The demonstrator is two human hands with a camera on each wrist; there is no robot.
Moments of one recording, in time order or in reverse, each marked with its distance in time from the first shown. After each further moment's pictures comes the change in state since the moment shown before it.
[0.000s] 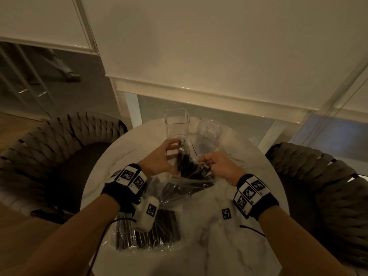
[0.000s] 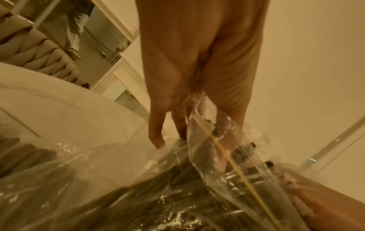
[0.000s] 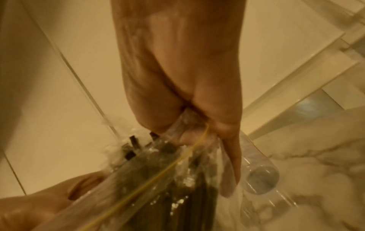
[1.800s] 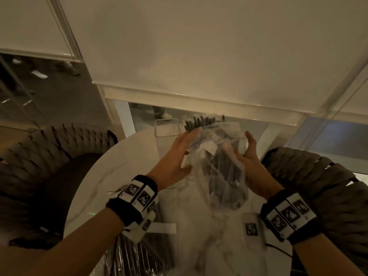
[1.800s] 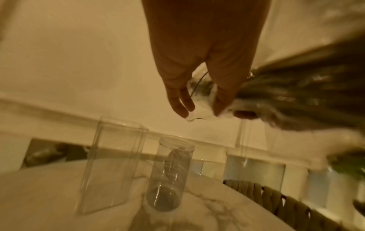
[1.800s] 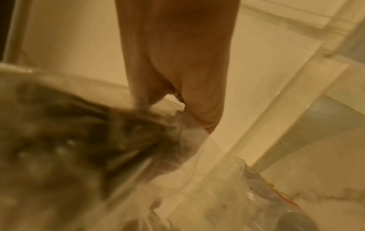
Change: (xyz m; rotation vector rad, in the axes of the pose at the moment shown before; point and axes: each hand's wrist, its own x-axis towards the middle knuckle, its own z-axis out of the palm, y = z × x) left_hand 0.057 0.032 0.030 0.416 0.080 0.544; right_hand -0.005 0.010 -0.077 0.690 0.199 -0.221
